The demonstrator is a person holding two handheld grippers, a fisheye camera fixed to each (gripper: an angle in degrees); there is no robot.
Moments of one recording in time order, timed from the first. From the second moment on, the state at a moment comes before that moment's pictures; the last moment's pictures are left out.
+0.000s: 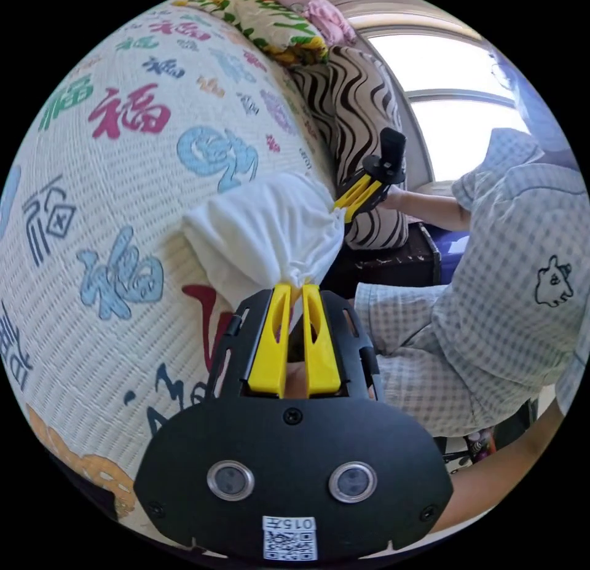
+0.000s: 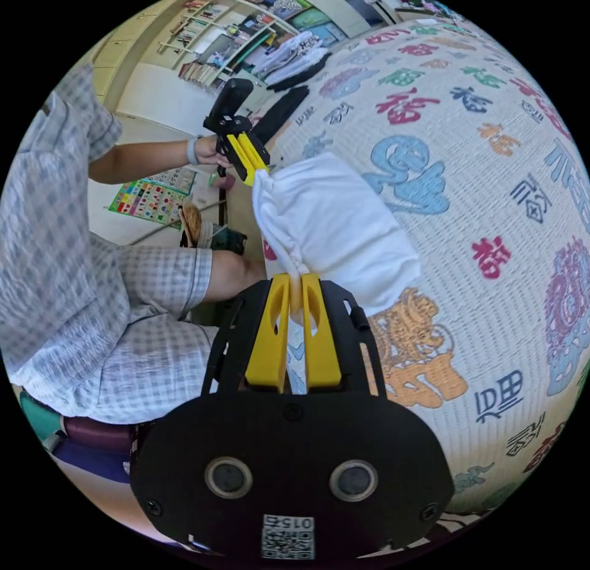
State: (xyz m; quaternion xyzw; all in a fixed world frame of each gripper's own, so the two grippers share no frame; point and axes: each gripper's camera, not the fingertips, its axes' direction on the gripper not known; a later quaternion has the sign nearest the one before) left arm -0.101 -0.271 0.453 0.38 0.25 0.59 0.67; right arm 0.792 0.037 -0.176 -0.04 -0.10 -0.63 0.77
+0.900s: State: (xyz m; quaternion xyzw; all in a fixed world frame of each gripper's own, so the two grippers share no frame) left arm -0.054 -0.249 0.469 0.41 0.21 0.45 0.76; right arm 0.819 0.015 -0.142 -0.07 -0.18 -0.46 0.87
